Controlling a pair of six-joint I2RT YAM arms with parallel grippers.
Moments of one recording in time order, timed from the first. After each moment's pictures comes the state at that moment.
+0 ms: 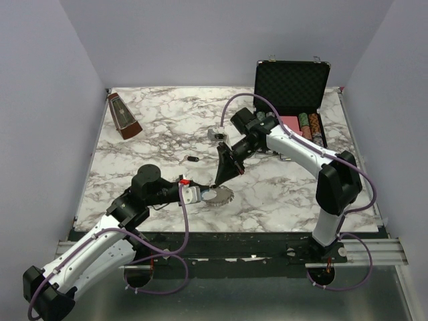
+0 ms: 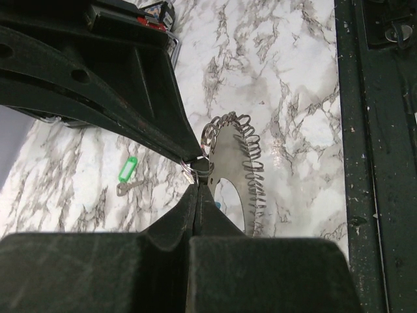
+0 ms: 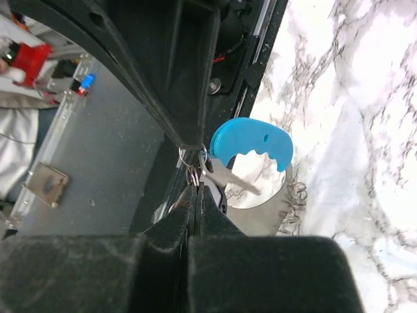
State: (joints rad) left arm -0.68 0.65 0.53 -0.13 0.66 0.57; right arm 0.66 1.82 1.56 -1.01 -1.26 -0.77
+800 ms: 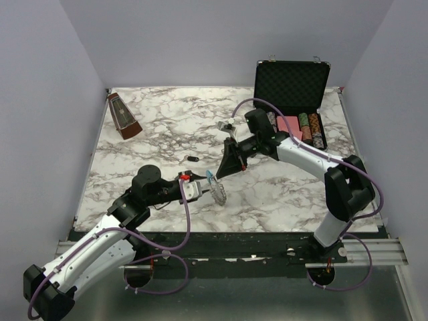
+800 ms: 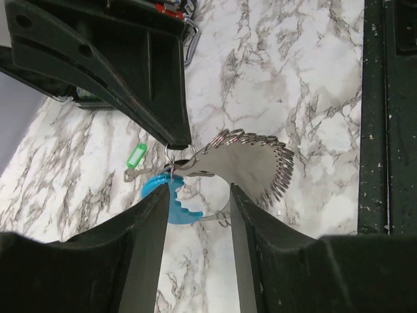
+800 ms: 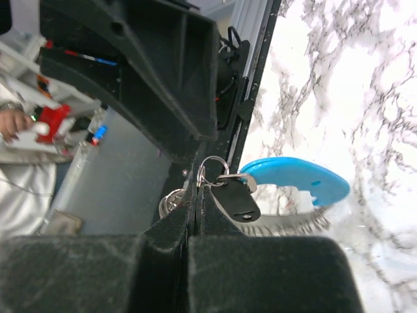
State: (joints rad) left arm -0.68 0.66 0.51 -0.09 0.56 0.52; right arm 0.59 1.71 1.24 -0.28 -1.38 -0.13
